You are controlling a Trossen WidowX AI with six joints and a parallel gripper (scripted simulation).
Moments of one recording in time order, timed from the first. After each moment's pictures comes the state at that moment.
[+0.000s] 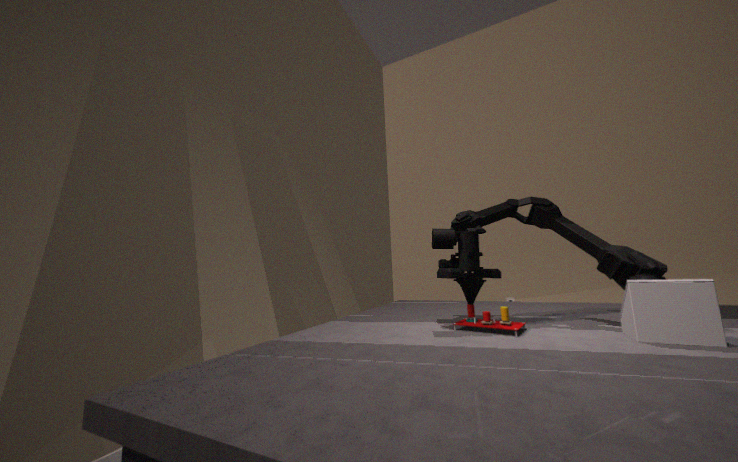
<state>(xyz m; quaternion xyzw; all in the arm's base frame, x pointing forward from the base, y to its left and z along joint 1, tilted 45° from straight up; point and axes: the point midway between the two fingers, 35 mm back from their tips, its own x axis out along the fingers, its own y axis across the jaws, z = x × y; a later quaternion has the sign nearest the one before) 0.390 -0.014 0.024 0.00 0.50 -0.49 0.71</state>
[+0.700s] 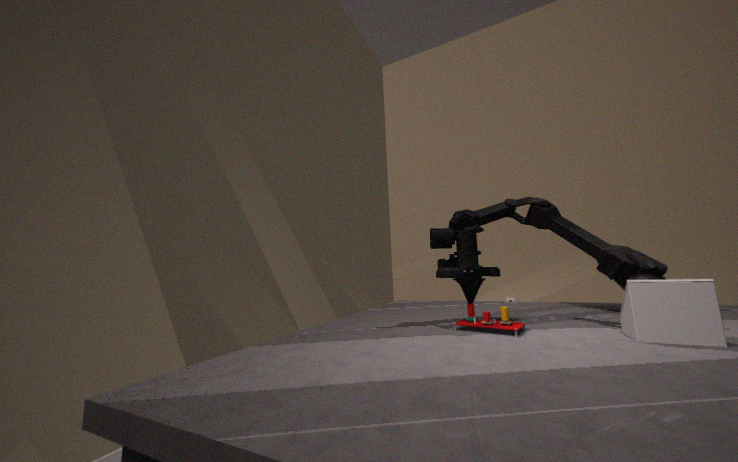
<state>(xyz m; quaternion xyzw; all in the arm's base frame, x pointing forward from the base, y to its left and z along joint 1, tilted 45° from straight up) 0.393 -0.011 0.030 0.00 0.50 -0.50 0.71</state>
